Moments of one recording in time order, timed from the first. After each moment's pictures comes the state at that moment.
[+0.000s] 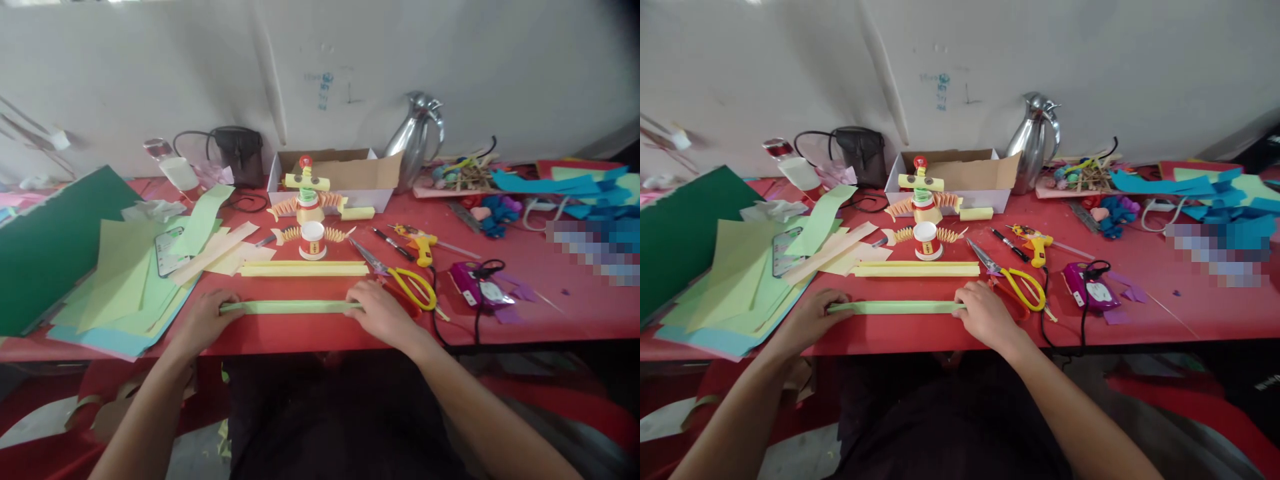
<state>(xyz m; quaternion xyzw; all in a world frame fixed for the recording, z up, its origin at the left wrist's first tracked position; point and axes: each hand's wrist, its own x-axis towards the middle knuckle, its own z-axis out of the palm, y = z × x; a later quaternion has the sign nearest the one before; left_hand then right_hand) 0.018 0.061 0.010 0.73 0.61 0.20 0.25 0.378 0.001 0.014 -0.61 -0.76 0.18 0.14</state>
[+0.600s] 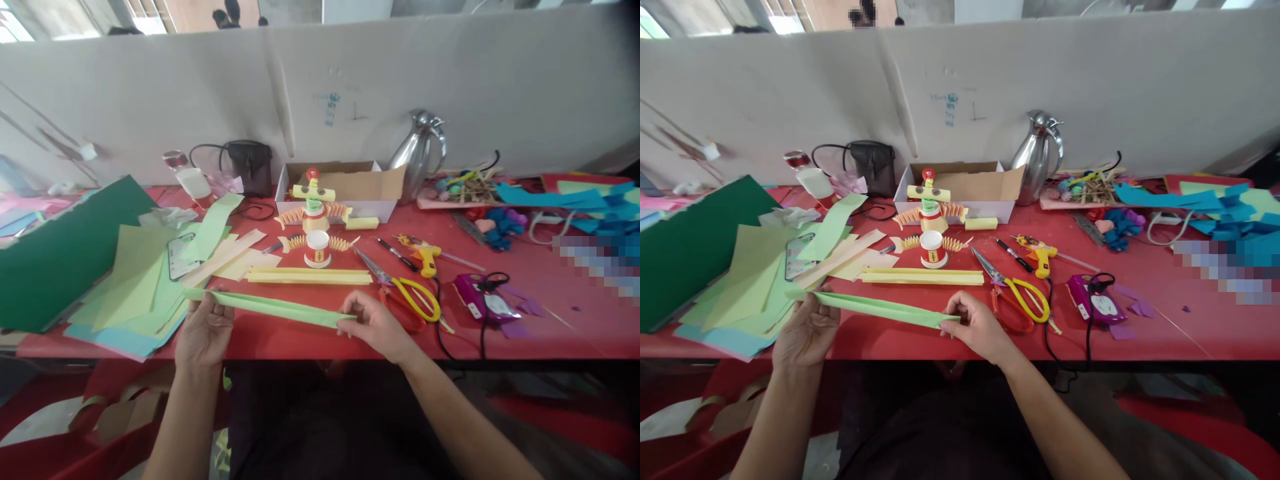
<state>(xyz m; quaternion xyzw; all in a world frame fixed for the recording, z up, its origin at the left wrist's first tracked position) 0.055 0.041 0.015 0.17 0.40 0.72 0.54 0.359 -0.011 0.007 -0.45 -0.55 0.57 0.41</state>
